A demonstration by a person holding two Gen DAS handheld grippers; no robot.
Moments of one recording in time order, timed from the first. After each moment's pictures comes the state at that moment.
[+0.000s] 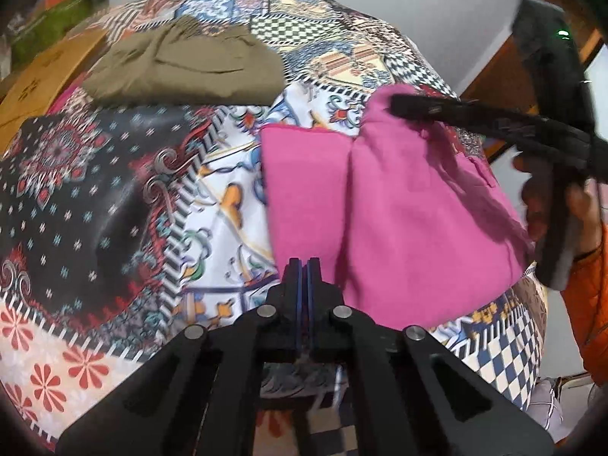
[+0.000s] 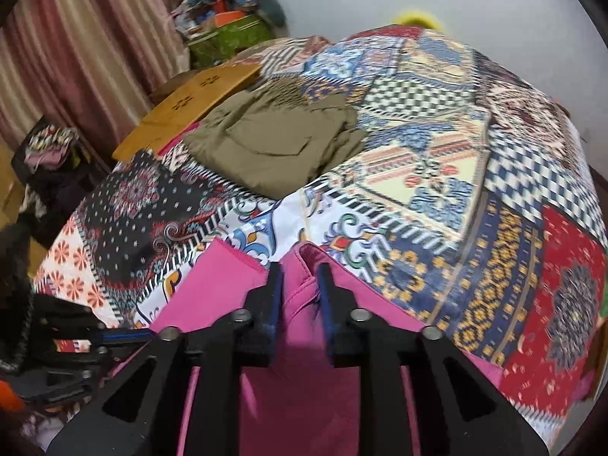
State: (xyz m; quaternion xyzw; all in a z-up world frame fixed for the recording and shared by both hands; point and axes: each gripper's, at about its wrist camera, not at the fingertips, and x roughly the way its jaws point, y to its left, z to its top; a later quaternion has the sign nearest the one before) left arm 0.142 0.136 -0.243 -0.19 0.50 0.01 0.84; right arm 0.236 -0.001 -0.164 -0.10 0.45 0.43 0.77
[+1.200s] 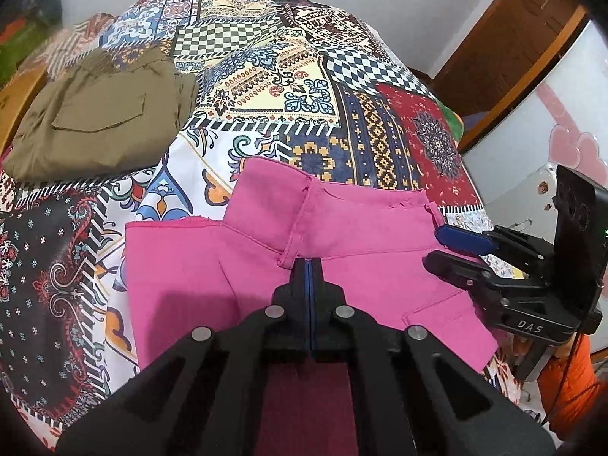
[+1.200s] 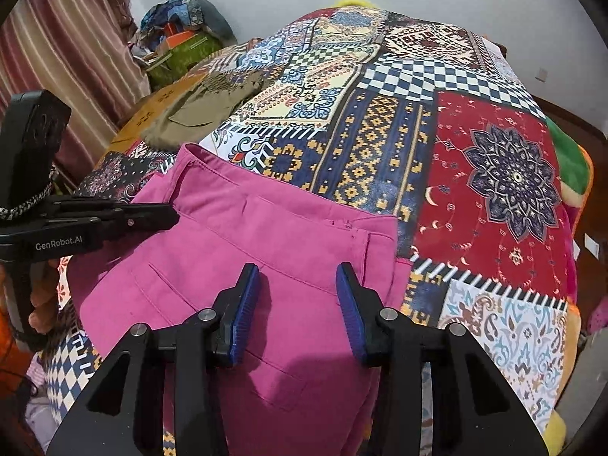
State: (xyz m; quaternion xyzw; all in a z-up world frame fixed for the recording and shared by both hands) left arm 0.242 0.076 -0.233 -0.15 0.52 -0.05 0.84; right arm 0.219 -0.122 -0.204 -0.04 0.48 0.37 0.80
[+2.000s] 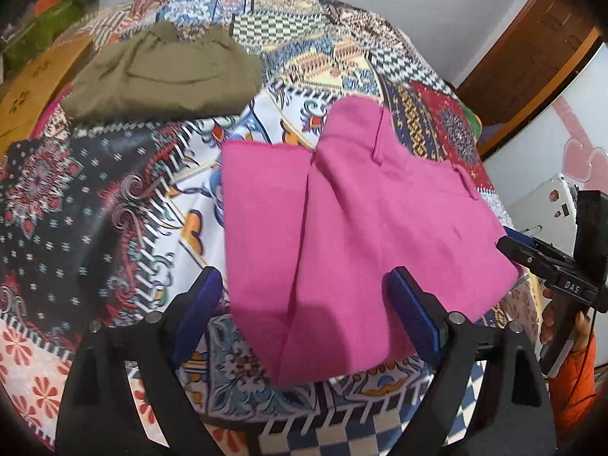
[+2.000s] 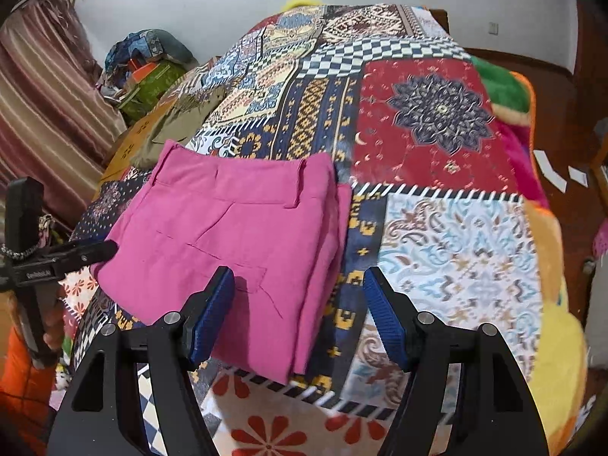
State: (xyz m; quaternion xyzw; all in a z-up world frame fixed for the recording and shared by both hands) left arm 0.173 0.105 -0.234 -0.17 0.53 0.00 0.83; right arm 0.193 -0.174 -0.206 0.04 0.51 0.31 0.80
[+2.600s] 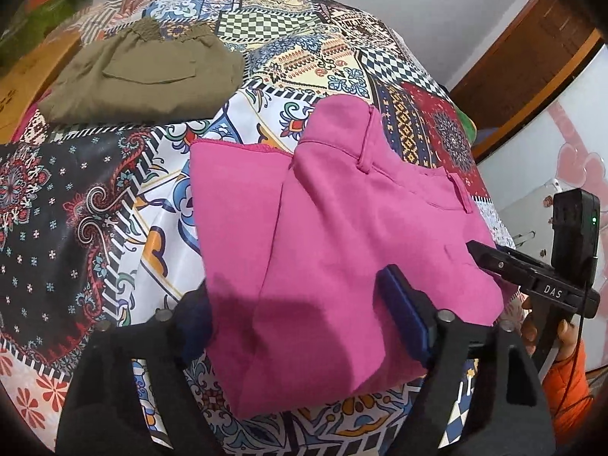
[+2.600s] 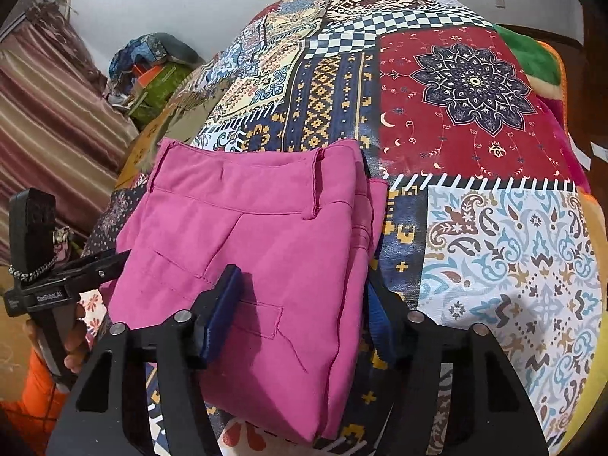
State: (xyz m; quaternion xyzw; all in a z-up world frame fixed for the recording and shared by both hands) left arm 0.193 0.093 -0.240 -0.19 0.52 0.00 0.84; right arm 0.210 -0.163 -0.225 0.09 0.53 0.34 0.78
